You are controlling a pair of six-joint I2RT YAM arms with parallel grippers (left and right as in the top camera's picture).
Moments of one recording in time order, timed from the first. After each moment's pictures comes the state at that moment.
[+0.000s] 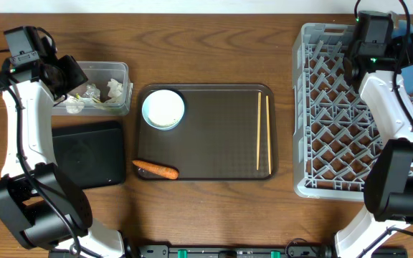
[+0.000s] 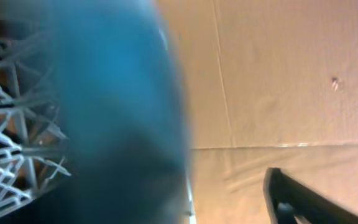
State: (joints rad) left arm 0.34 1.76 1.51 -0.76 0.12 -0.25; right arm -0.06 1.90 1.48 -0.27 1.04 -0.58
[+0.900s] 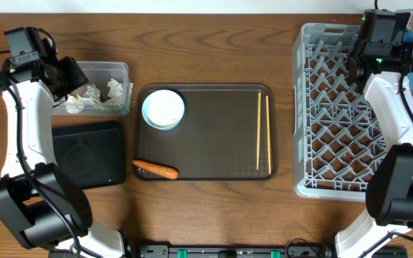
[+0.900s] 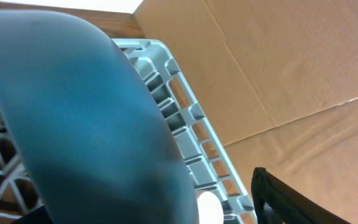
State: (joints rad) left arm 0.34 1.76 1.51 -0.78 0.12 -0.25; right arm -0.07 1.87 1.48 -0.28 0.97 -0.19
